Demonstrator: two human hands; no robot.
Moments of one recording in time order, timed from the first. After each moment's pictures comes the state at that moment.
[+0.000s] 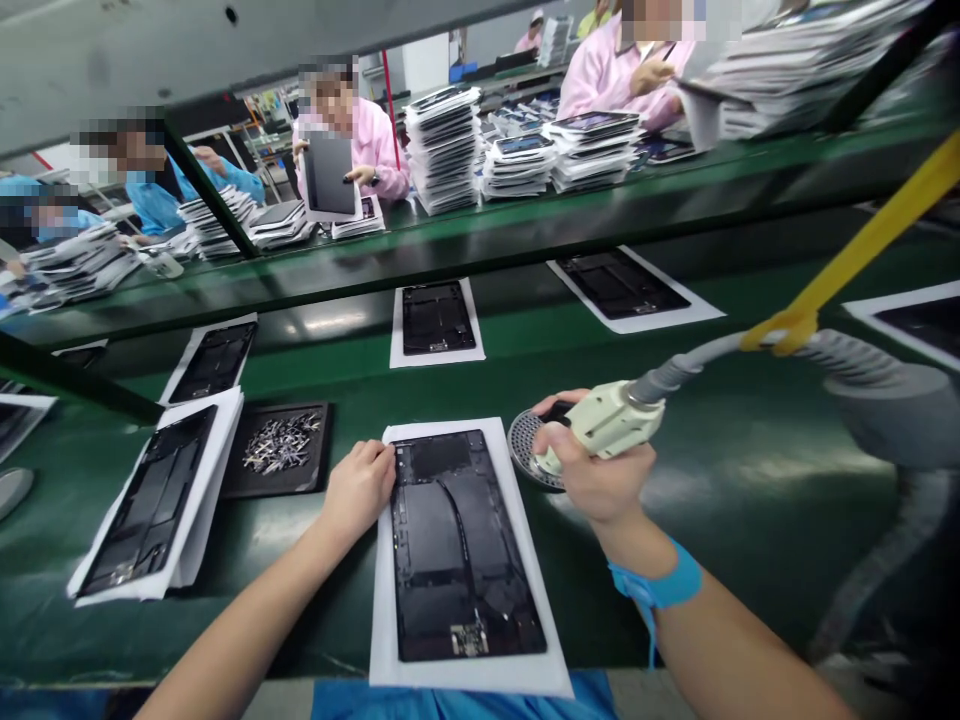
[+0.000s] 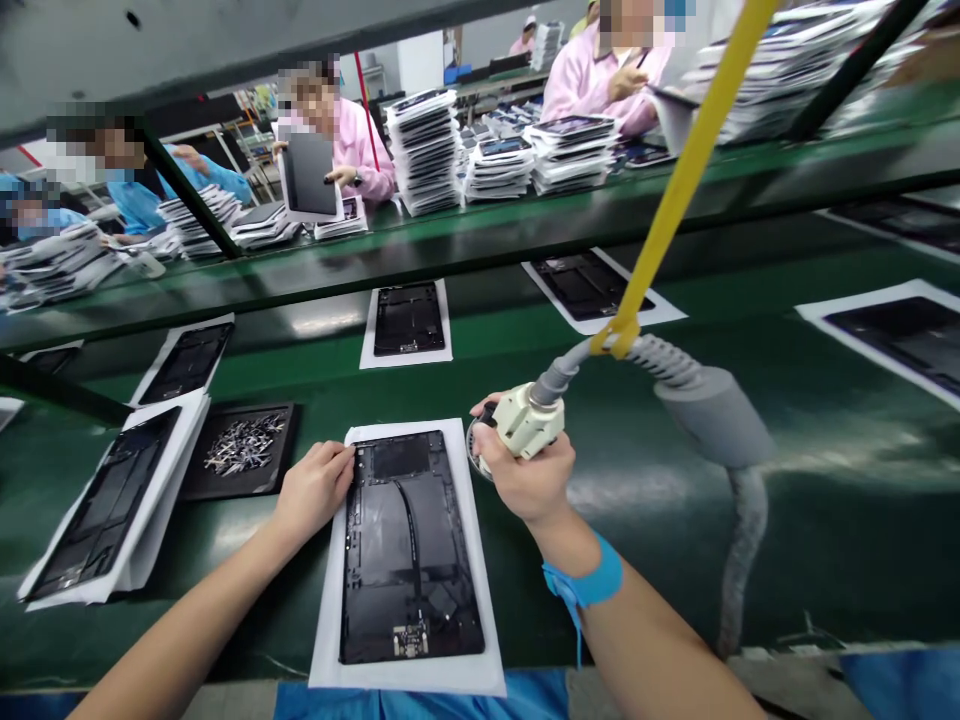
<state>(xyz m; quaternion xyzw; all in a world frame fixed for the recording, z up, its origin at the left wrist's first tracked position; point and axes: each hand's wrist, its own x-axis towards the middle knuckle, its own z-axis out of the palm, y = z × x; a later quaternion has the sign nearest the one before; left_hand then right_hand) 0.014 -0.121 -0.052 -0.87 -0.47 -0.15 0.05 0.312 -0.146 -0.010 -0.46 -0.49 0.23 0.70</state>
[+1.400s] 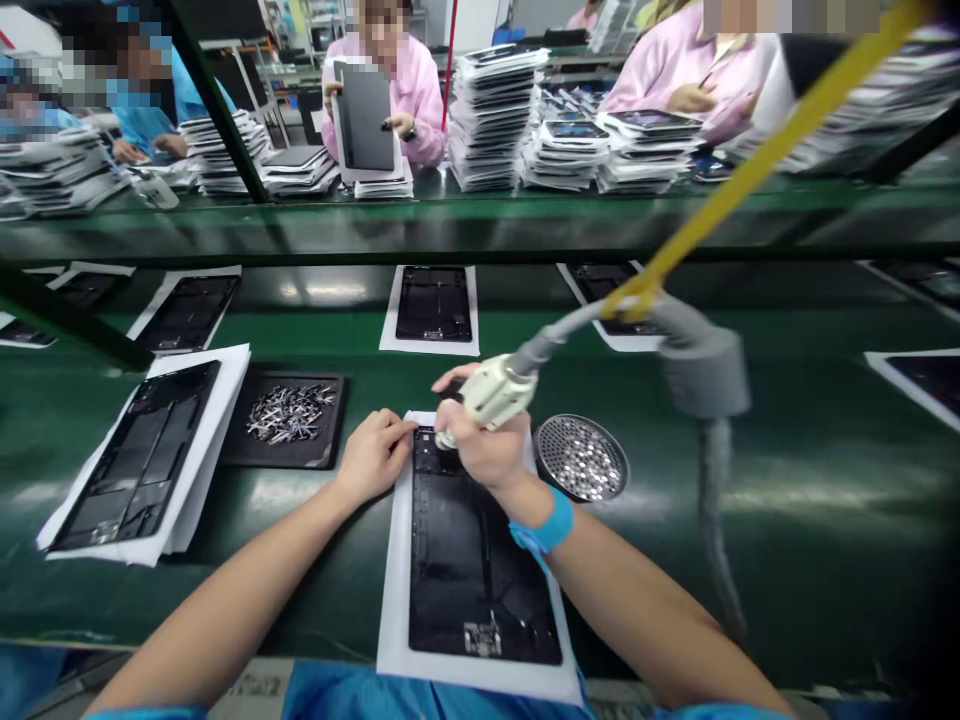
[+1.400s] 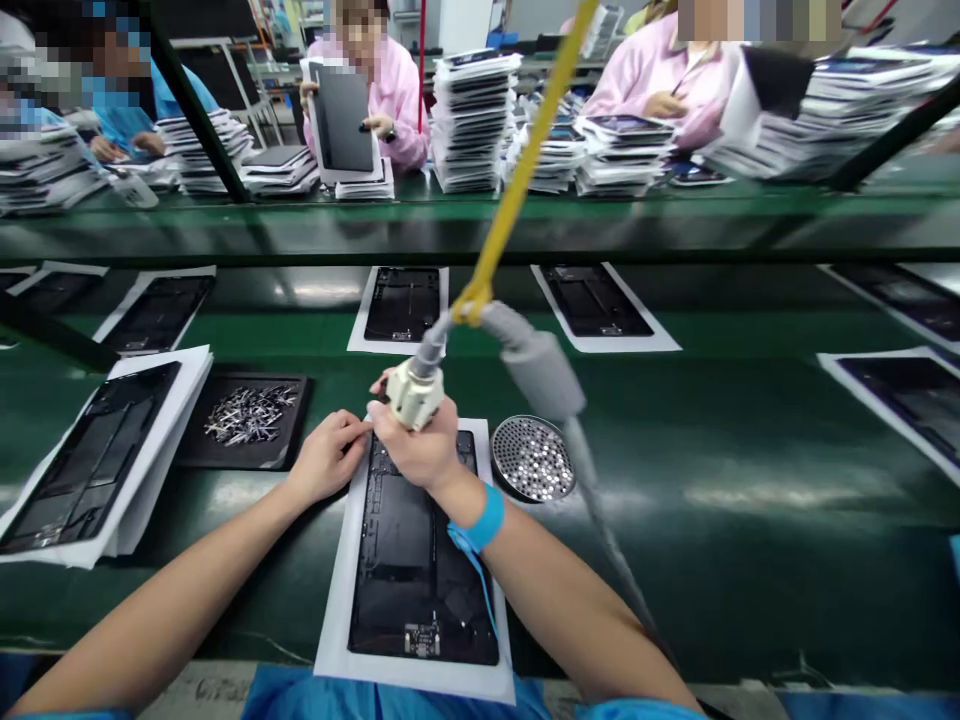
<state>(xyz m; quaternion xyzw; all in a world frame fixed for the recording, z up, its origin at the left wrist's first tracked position) 0.014 -0.105 -0.060 -0.81 -0.50 -0.24 -0.17 0.193 -0.101 -0.007 -0.35 -0.55 0.36 0.67</state>
